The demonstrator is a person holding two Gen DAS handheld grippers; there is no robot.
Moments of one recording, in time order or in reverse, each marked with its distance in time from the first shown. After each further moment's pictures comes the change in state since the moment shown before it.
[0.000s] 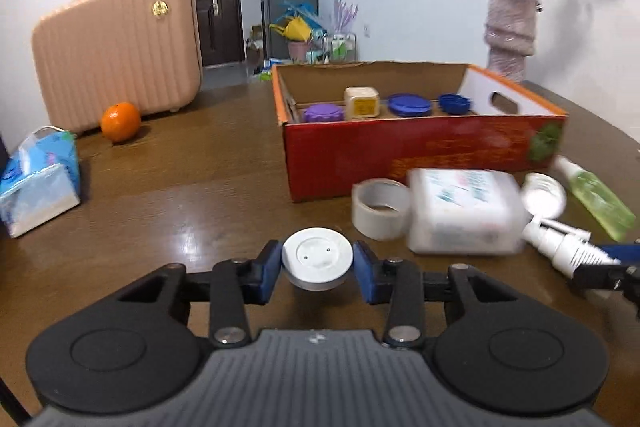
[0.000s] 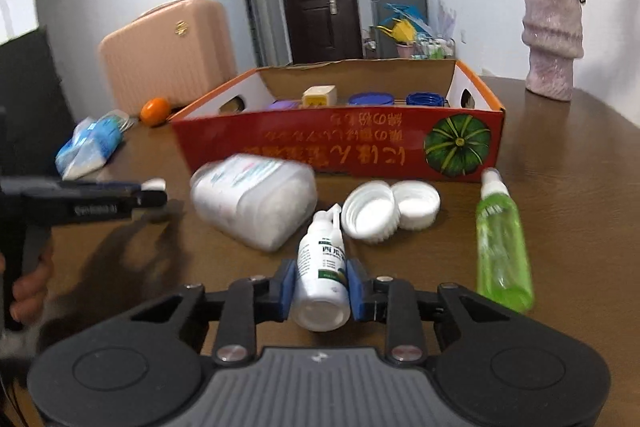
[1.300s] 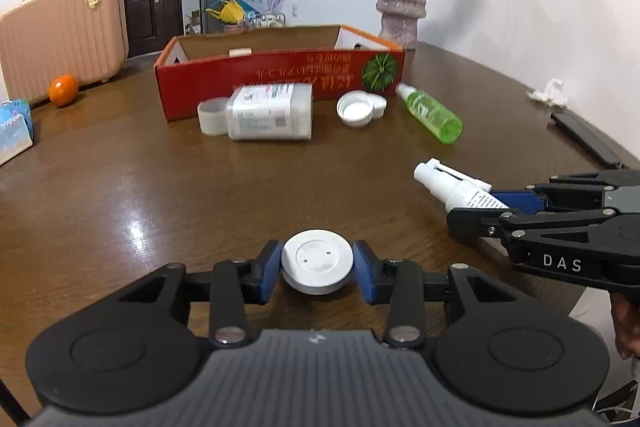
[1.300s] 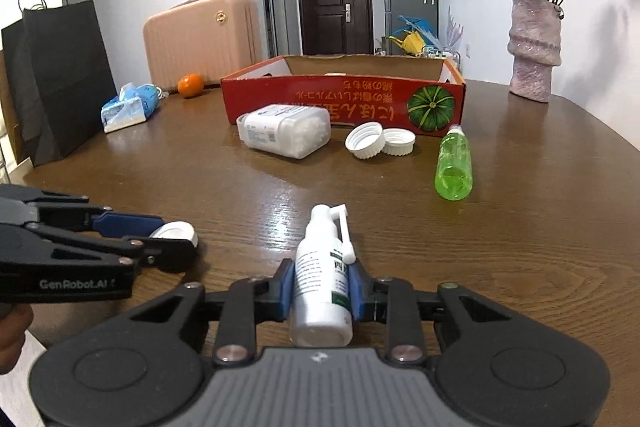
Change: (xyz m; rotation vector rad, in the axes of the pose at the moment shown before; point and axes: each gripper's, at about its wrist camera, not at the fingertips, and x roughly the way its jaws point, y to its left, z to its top) left arm -0.097 -0.094 -0.069 0.055 0.050 -0.177; right arm -0.083 0.007 -0.066 -0.028 -0.042 -0.005
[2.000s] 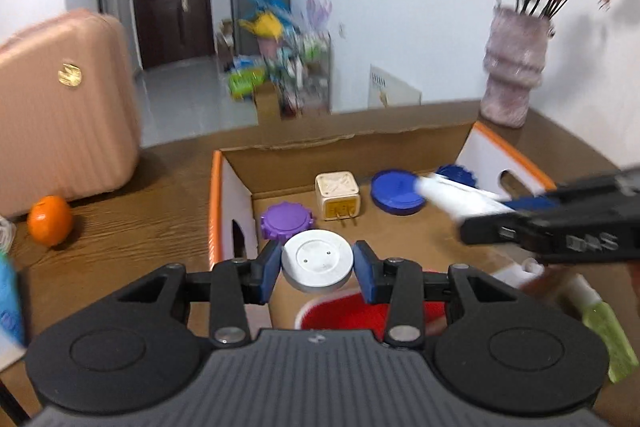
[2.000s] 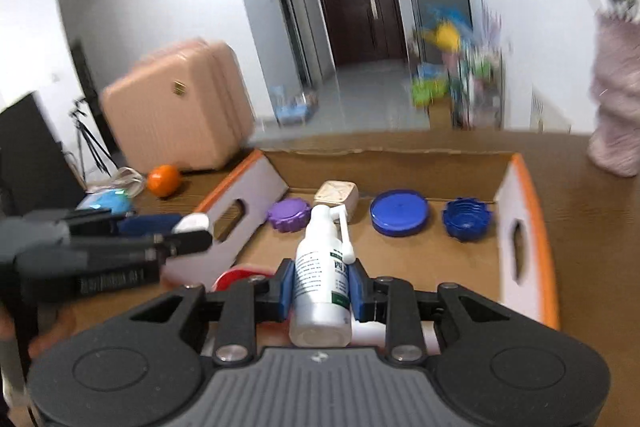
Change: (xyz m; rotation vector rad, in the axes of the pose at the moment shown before) left arm 0.189 0.133 0.228 -0.016 0.026 0.087; right arm 0.225 -0.061 0.253 0.079 0.114 0.157
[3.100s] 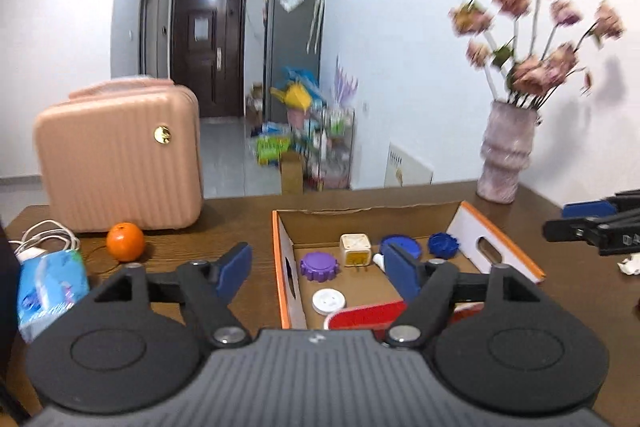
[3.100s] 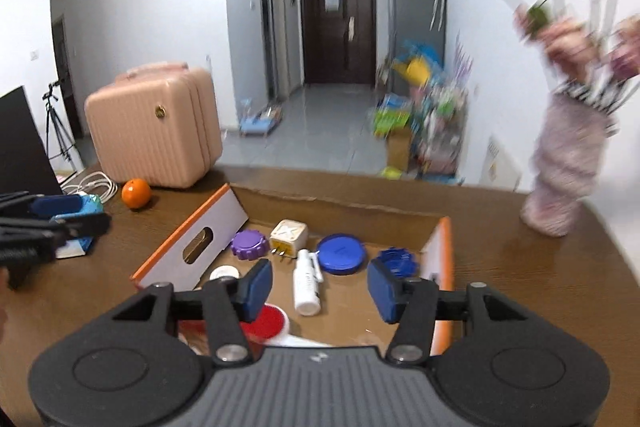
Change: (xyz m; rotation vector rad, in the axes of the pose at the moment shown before) left arm -0.165 0.007 -0.045 -0.094 -0.284 0.075; right arm -0.150 0.024 -0.034 -0.149 -0.204 -0.168
